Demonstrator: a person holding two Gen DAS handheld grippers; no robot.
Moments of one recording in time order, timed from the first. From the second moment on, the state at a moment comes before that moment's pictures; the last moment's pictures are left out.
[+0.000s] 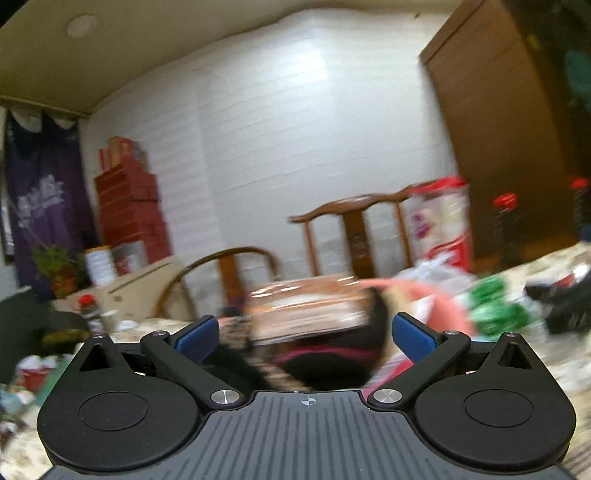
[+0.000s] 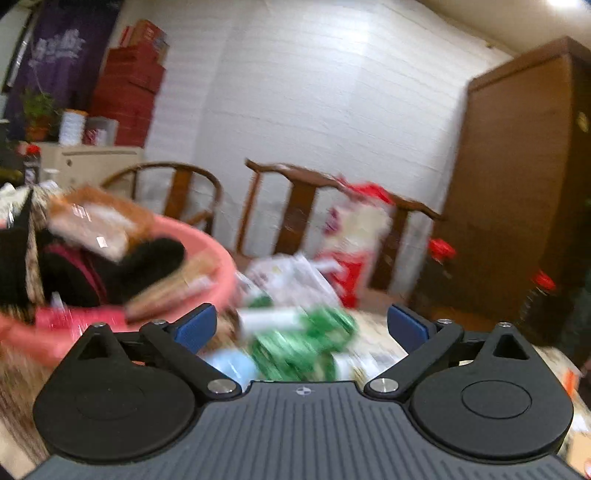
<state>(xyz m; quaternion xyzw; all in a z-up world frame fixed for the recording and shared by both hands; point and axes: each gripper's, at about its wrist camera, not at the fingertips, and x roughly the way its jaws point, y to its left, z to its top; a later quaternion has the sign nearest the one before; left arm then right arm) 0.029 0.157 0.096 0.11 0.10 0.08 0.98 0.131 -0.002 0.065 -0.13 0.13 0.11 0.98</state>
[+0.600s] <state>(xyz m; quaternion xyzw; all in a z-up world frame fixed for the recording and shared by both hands) 0.062 0.002 0.036 0.13 0.13 -0.06 0.98 0.059 -0.164 -0.001 -0.09 0.13 -0.01 0.99</state>
